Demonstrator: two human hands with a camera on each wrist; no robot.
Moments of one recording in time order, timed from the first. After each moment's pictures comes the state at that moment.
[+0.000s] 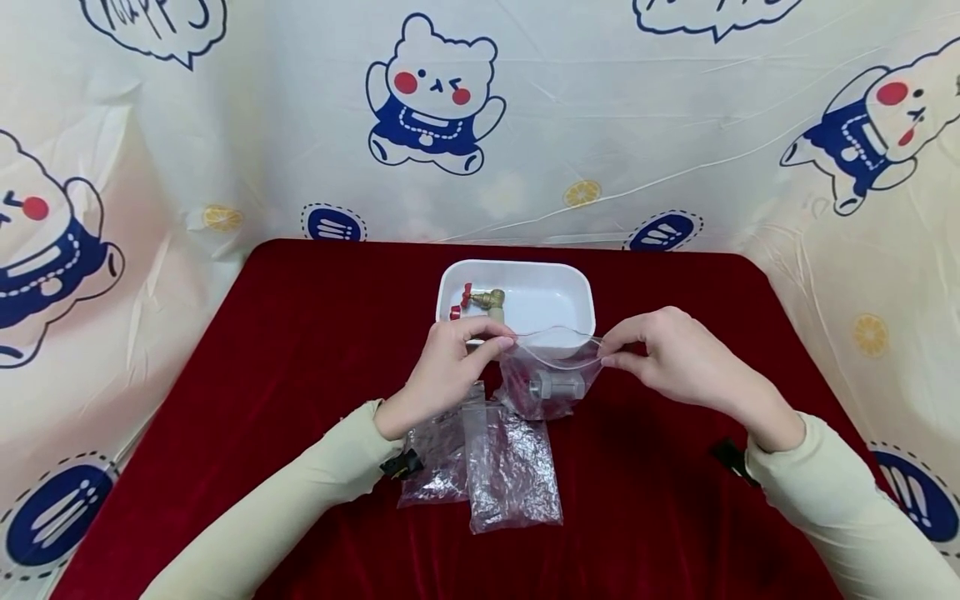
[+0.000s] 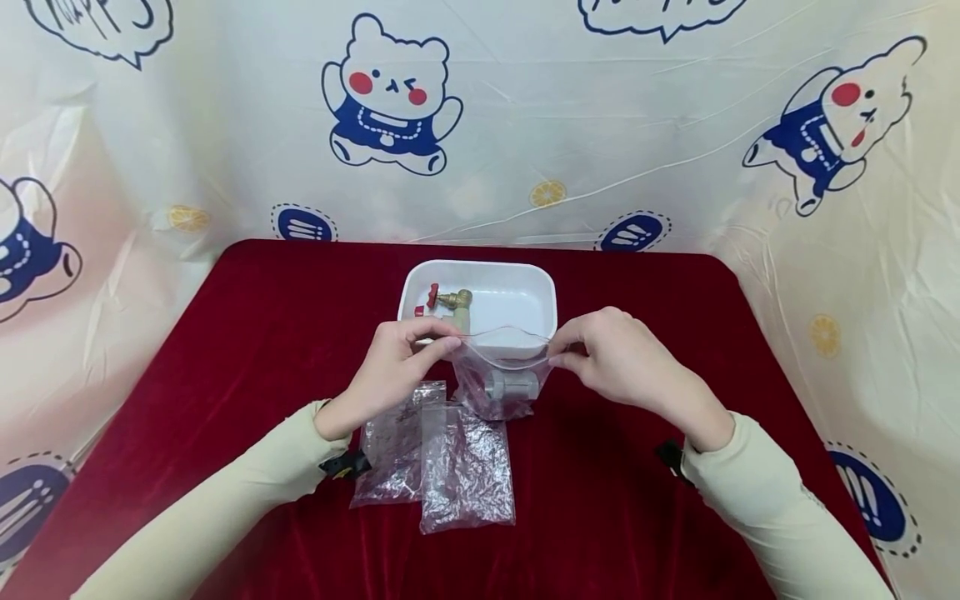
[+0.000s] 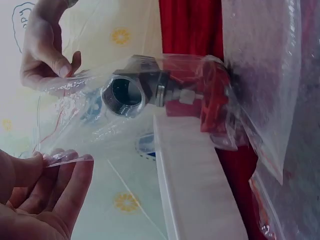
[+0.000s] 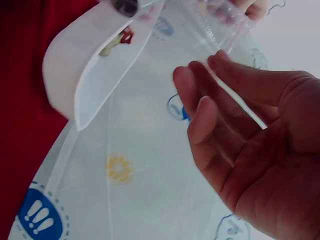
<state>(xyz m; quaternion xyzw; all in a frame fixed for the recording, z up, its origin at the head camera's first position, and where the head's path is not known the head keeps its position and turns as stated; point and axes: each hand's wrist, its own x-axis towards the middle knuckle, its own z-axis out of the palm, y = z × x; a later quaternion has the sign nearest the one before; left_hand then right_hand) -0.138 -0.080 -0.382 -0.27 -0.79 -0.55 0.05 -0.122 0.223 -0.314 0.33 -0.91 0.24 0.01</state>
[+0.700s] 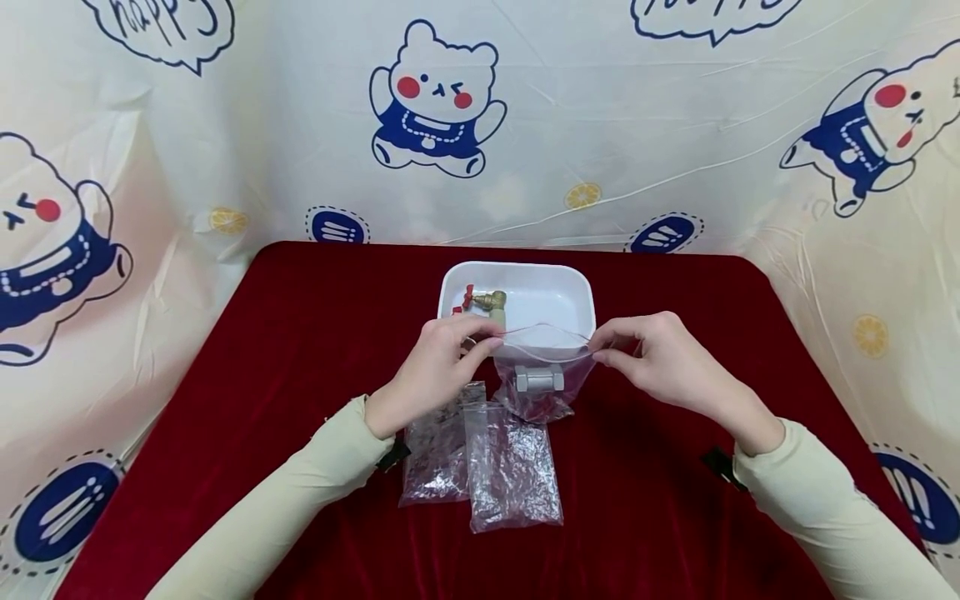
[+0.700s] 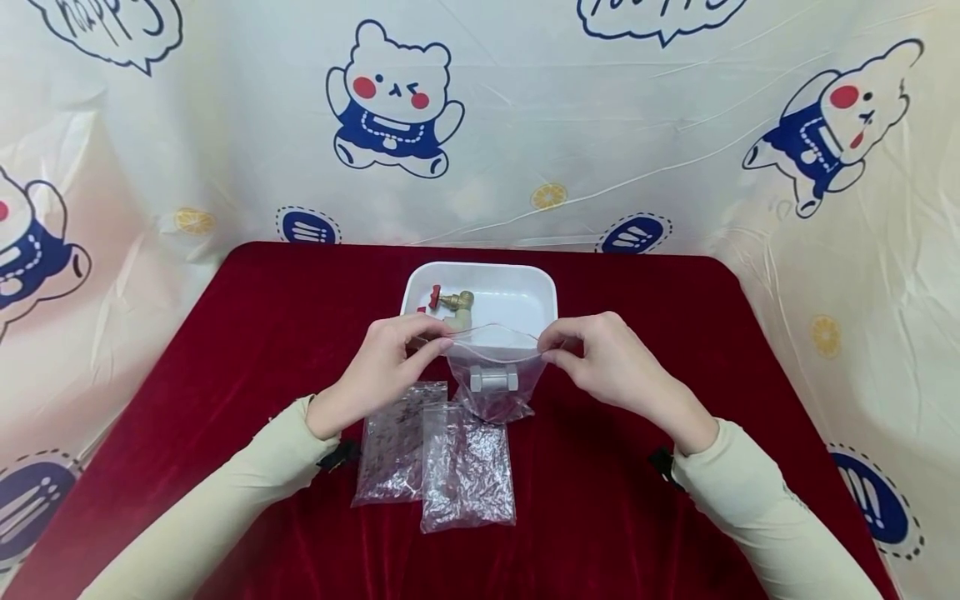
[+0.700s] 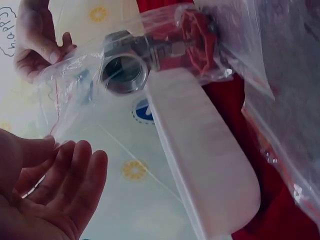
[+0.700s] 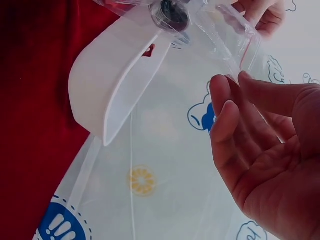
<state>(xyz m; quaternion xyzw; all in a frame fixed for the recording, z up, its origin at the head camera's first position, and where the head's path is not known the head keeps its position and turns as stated) -0.141 -0.094 -0.380 -0.33 -0.84 -0.42 0.11 -0.123 0.219 -0.335 0.29 -0.90 0.32 0.03</state>
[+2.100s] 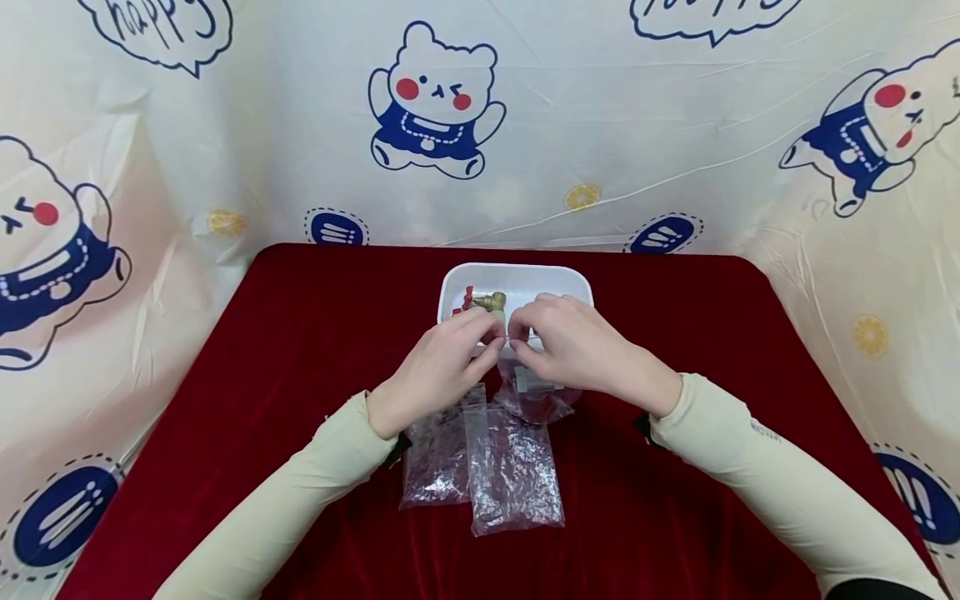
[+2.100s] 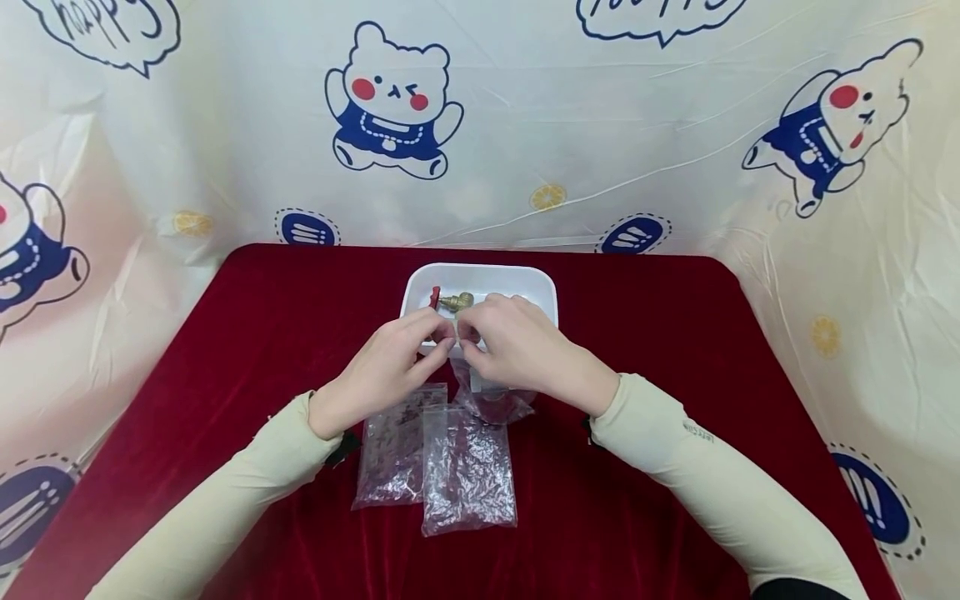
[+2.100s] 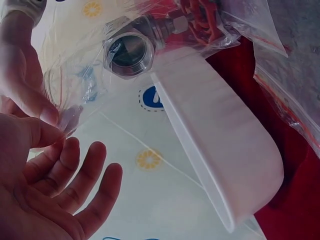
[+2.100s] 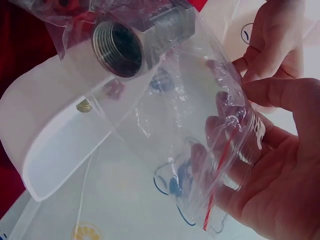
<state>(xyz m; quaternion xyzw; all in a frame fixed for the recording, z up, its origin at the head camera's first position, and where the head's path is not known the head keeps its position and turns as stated) -0.142 -0.093 -0.373 -0.37 -0.86 -0.30 0.15 -0.151 0.129 -0.327 0.41 -0.89 0.19 0.09</state>
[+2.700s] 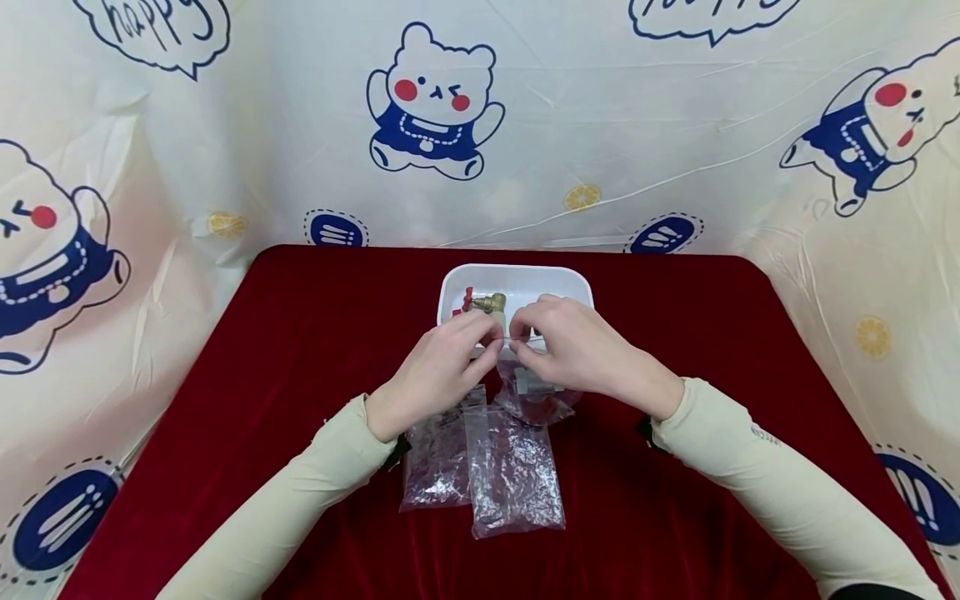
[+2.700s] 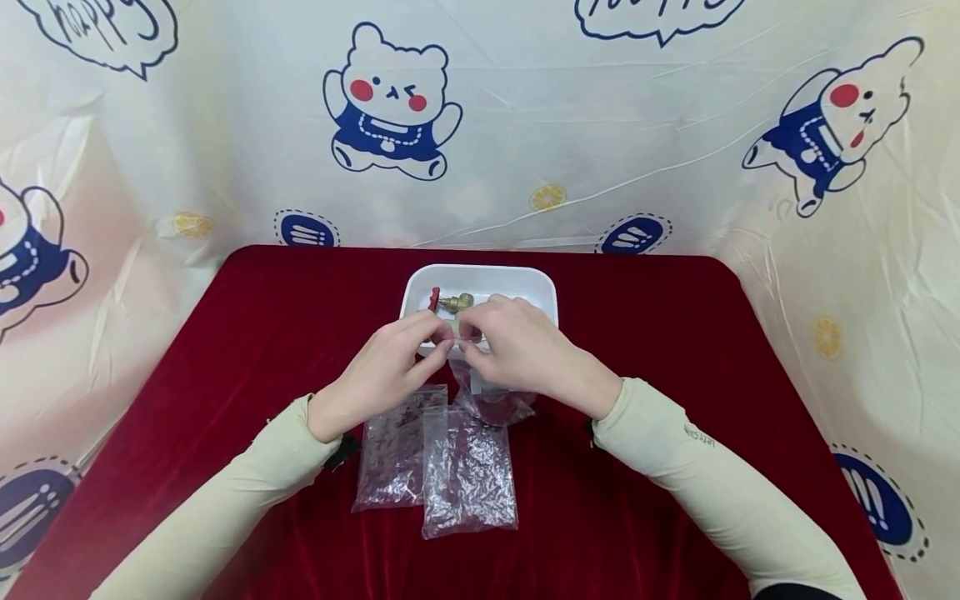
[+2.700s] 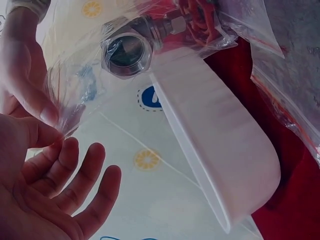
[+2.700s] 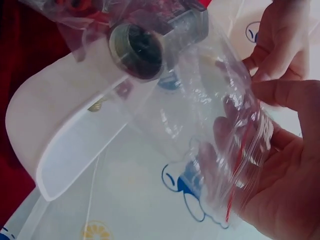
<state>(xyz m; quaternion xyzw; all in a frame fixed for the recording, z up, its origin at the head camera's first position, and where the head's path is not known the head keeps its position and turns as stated) -0.142 -0.093 -0.375 -0.37 -0.87 -0.30 0.15 -0.155 0.132 -0.337 0.41 -0.88 0.21 0.10</state>
